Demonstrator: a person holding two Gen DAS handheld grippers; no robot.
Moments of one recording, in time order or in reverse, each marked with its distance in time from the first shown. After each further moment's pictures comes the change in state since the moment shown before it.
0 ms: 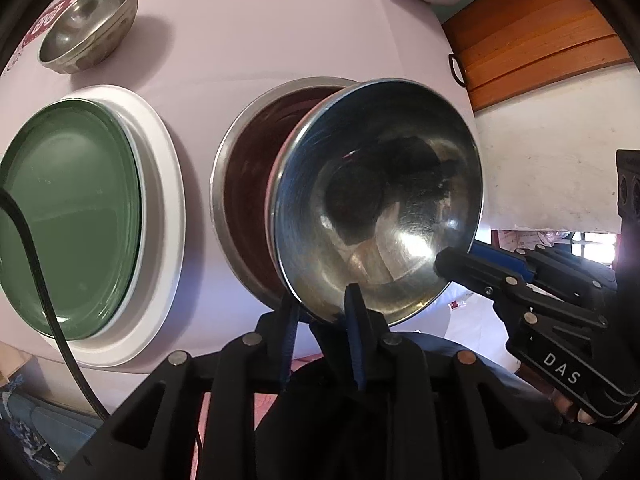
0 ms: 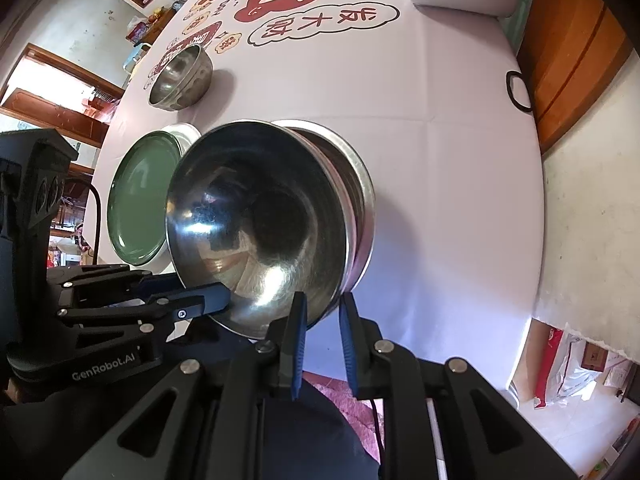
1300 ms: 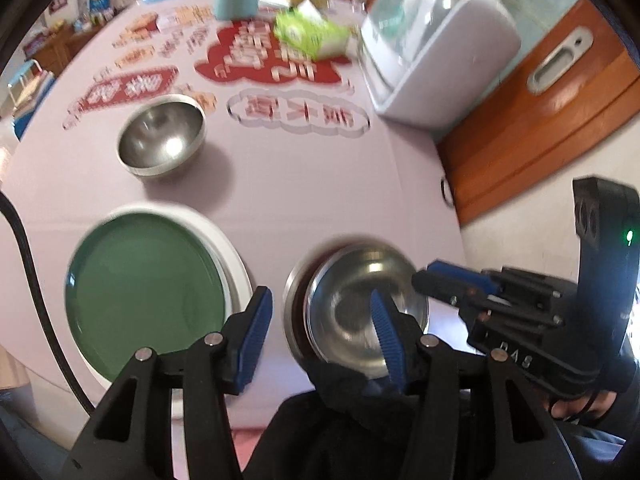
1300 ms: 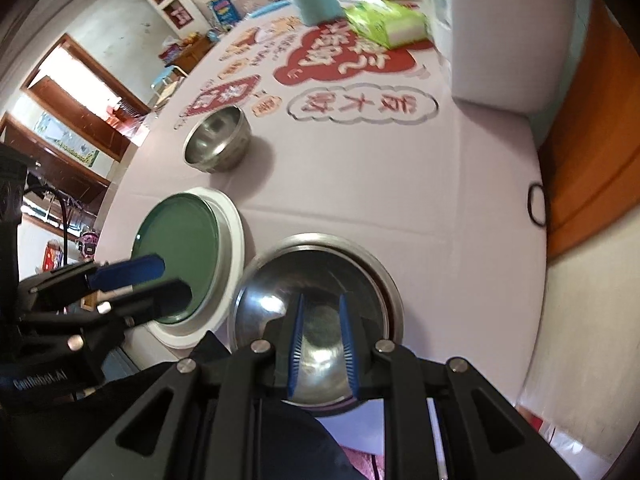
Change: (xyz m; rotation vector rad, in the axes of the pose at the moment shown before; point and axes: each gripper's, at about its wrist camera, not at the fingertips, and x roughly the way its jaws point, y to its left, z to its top) left arm -0.103 0.024 0.004 -0.018 -0.403 0.033; right arm -0.032 0.037 0.048 -0.134 -0.215 0.008
